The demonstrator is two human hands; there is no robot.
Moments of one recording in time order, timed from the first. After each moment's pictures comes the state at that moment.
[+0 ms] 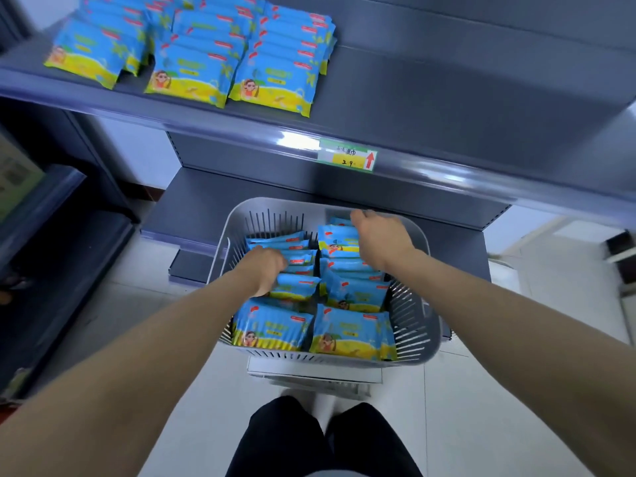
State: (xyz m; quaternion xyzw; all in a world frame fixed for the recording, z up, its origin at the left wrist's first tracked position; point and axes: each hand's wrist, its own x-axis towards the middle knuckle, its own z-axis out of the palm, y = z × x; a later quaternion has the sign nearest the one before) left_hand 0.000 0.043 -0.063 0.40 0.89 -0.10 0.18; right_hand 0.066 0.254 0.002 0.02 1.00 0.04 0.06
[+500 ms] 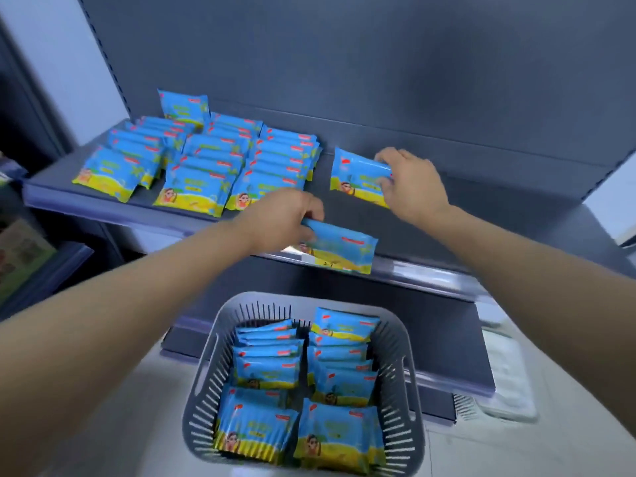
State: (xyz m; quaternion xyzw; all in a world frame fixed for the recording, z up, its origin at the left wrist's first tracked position) left_hand -0.074 0.107 0.178 0.44 0.87 0.21 0.04; right_hand -0.034 0.333 0.191 0.04 0.98 -0.04 -0.19
